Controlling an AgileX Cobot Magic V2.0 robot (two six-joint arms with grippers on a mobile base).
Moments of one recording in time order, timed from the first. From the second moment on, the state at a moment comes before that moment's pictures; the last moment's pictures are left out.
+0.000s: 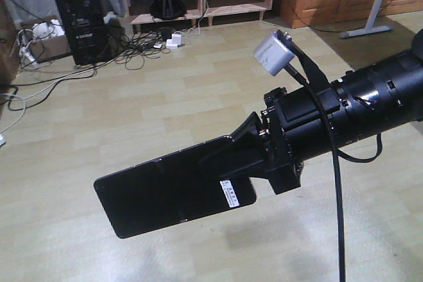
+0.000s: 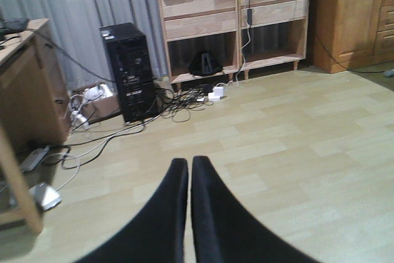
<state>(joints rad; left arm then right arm) 0.04 -0.01 0.03 0.06 0.19 0.04 0.34 1.42 -1.15 1.10 1.22 -1.06</state>
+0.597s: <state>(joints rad) 0.04 -0.01 0.03 0.06 0.19 0.04 0.34 1.42 -1.15 1.10 1.22 -1.06</state>
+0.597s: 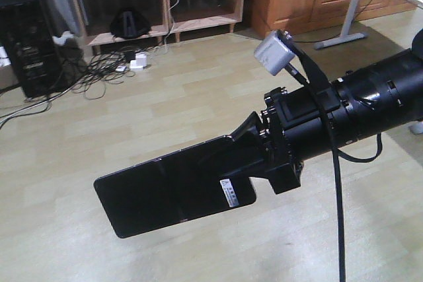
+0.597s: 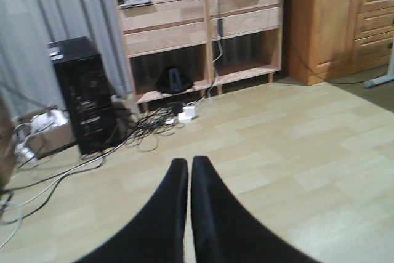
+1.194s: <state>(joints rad) 0.04 -0.01 0.03 0.06 0.19 0.04 0.34 1.41 -1.15 1.09 1.22 -1.06</state>
